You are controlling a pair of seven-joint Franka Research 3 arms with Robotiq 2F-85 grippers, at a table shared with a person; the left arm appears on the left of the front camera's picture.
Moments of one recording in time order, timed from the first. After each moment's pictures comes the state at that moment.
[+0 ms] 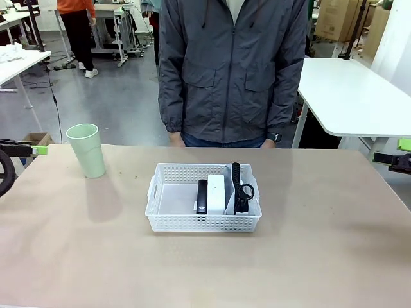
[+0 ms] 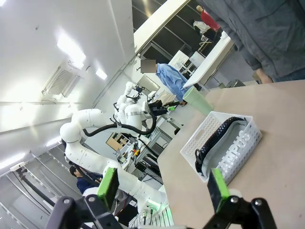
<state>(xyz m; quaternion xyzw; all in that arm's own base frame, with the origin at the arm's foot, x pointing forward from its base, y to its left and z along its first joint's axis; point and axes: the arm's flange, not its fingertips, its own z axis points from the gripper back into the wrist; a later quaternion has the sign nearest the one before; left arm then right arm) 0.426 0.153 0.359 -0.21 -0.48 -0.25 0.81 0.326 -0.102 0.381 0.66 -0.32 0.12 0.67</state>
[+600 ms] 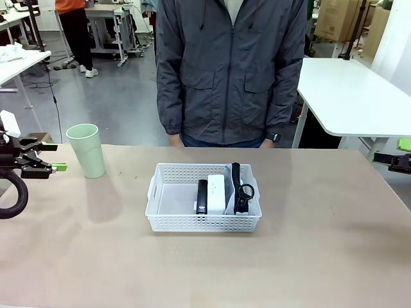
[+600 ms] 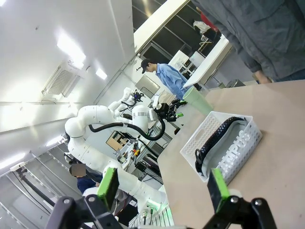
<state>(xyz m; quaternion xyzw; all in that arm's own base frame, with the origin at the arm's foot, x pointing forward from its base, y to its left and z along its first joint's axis) 0.444 0.127 0.316 -0.15 -0.52 -0.45 0.71 0.326 -0.102 0.381 0.66 -0.32 0.12 0.67</state>
